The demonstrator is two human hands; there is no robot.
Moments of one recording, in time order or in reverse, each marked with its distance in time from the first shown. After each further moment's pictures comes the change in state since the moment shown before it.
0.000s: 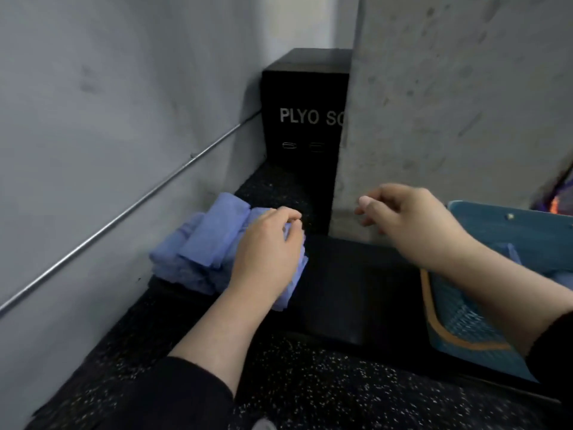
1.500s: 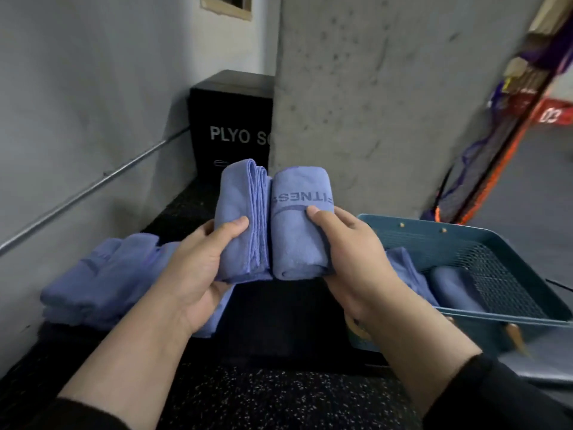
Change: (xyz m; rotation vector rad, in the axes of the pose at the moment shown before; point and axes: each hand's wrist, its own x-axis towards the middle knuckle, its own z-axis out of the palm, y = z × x) left_hand -0.001 0.051 -0.012 -1.198 -0.319 -0.522; right_hand -0.044 -0.019 -0.007 0.938 0.195 0.302
